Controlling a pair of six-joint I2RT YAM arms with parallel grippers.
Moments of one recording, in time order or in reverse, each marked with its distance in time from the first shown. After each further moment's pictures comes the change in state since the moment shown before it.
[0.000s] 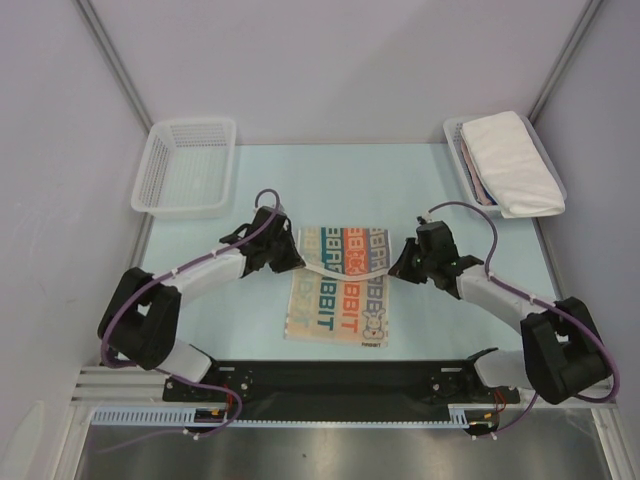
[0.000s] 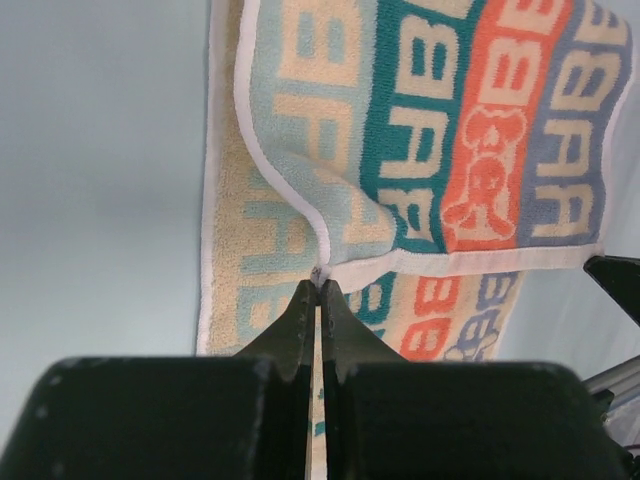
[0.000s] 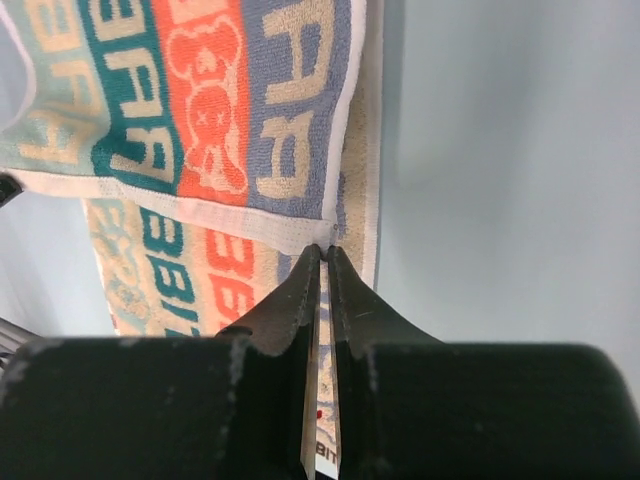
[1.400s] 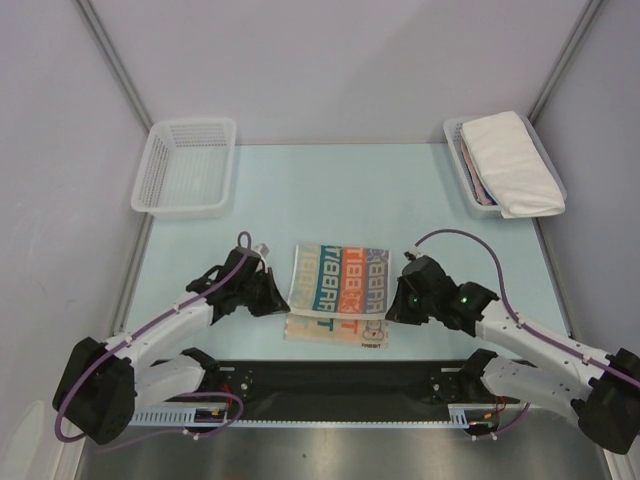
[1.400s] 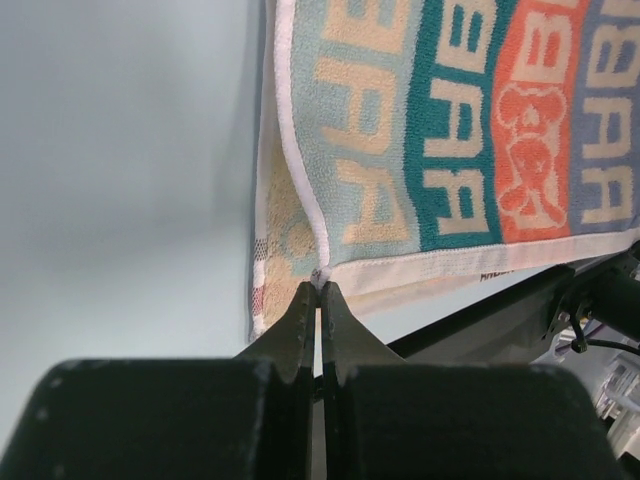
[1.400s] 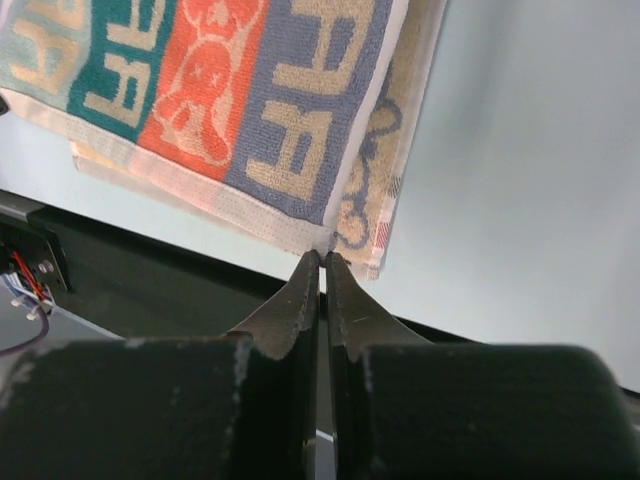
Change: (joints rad) left arm 0.000 -0.431 -0.335 -0.140 0.161 0.026; right arm 0.354 -0.364 -0.018 -0.456 0.112 0.140
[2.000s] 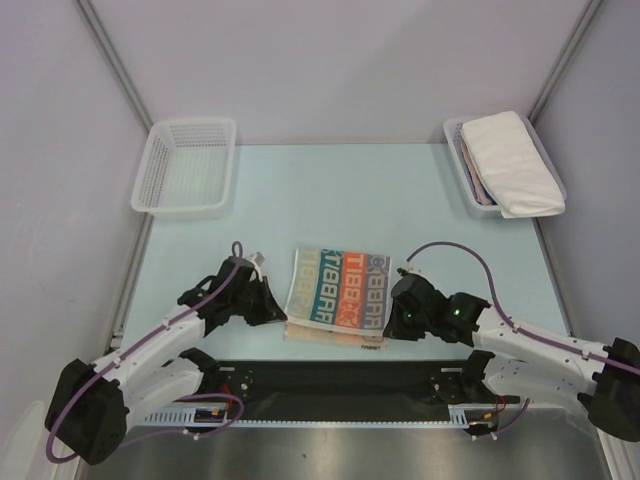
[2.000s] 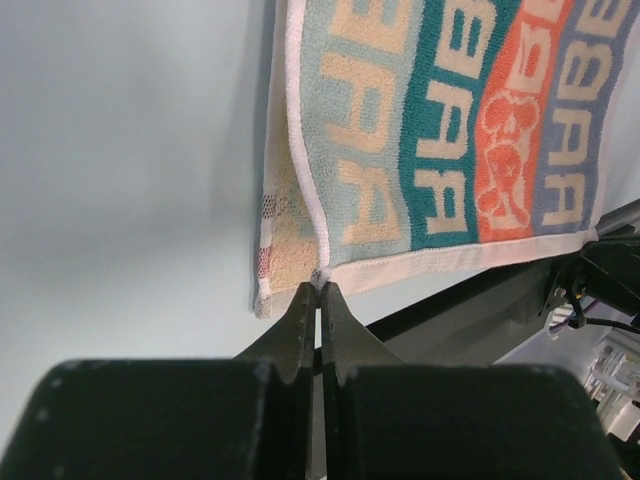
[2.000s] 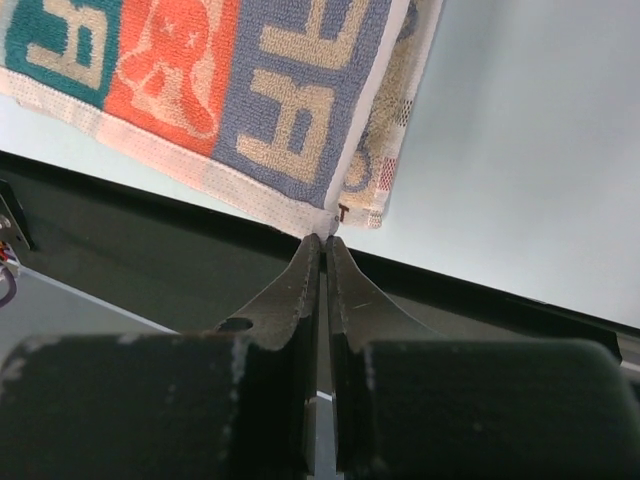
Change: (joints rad) left arm 0.000 -0.126 -0.074 -0.044 0.034 -0.025; right arm 0.174 -0.015 -0.046 -0.037 0.066 0.136
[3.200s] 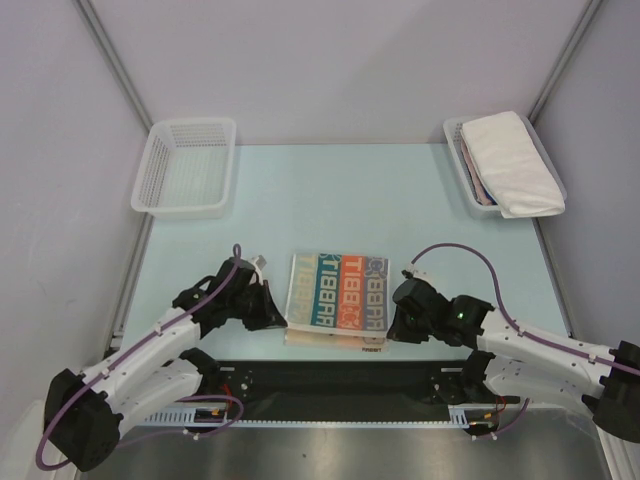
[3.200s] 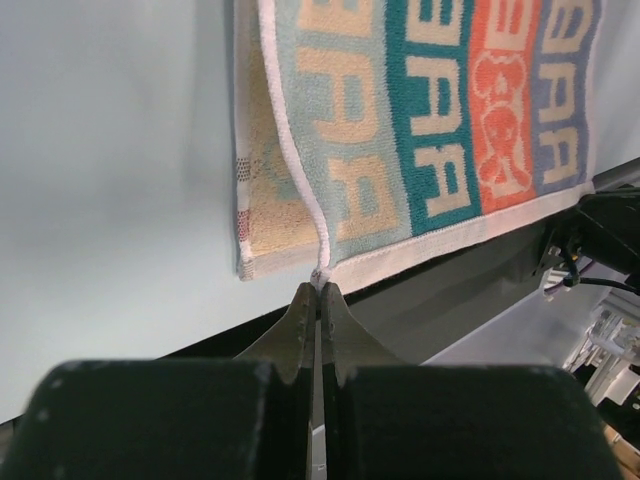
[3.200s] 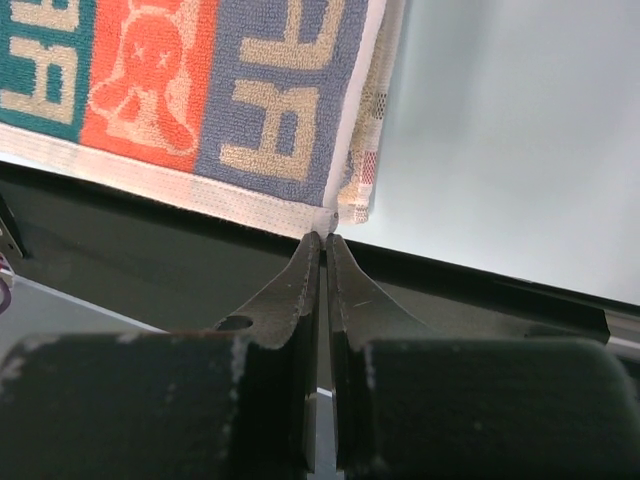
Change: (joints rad) left arm -0.049 -0.068 0.036 -0.144 0.019 -0.016; right arm 0.041 -0.028 -0.003 -0.048 0.053 0.053
